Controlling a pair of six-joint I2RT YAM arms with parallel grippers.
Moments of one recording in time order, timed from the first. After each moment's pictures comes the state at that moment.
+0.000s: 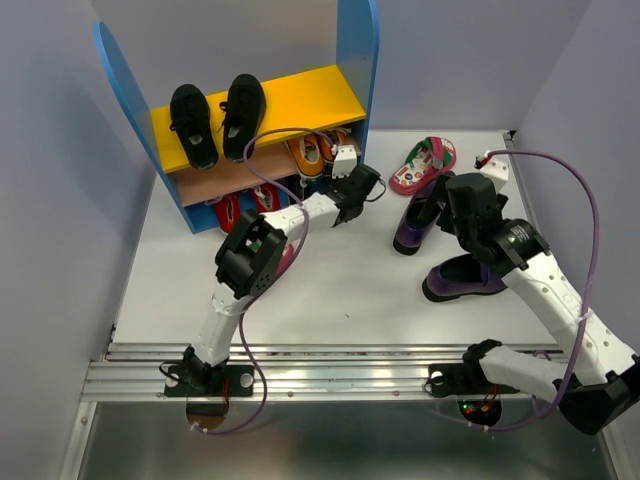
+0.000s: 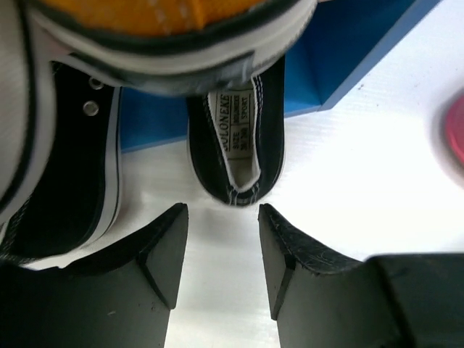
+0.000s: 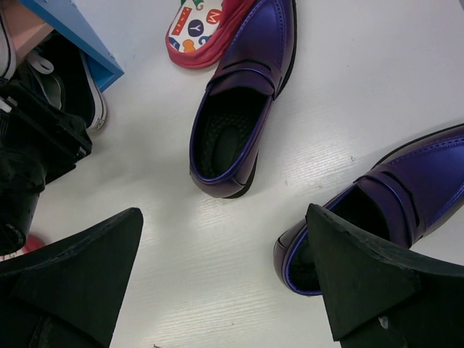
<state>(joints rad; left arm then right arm) -0.76 2.23 1.75 -0.27 -0.70 -0.60 0.49 1.07 1.20 -0.78 0.58 0.63</state>
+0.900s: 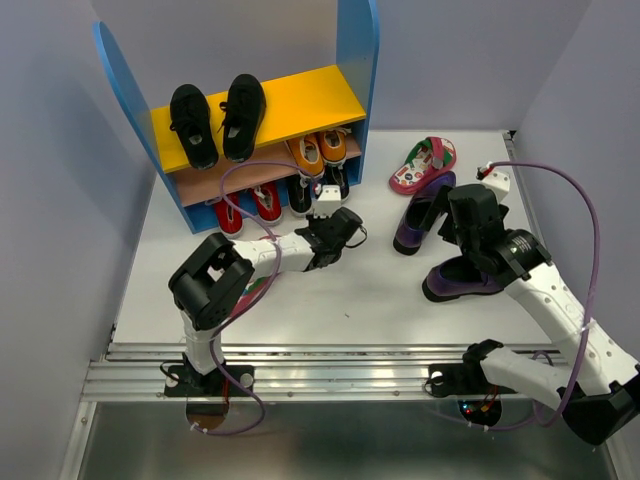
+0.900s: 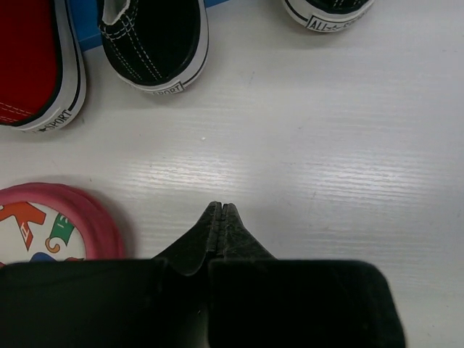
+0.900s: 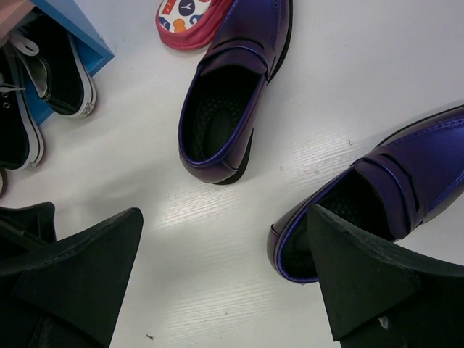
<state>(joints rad) -0.86 1.83 1.13 -0.12 -0.74 -0.59 0.49 1.00 1.12 -0.78 0.57 0.65</state>
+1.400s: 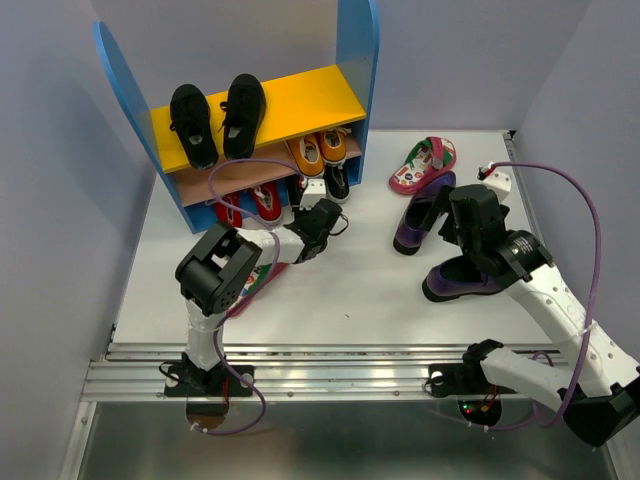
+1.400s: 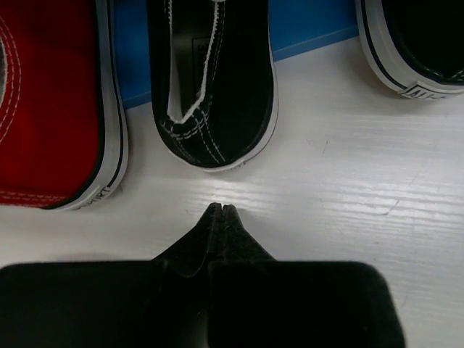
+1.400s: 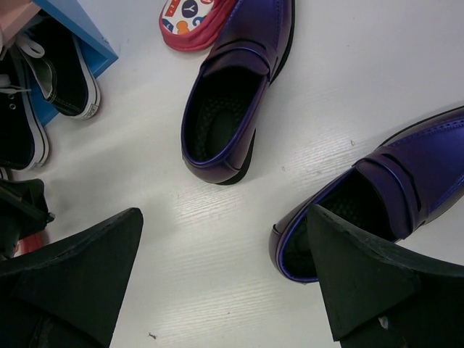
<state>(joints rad) -0.73 1.92 1.07 0.13 -0.72 -0.42 0.49 0.99 1.11 -0.78 0.56 0.65</state>
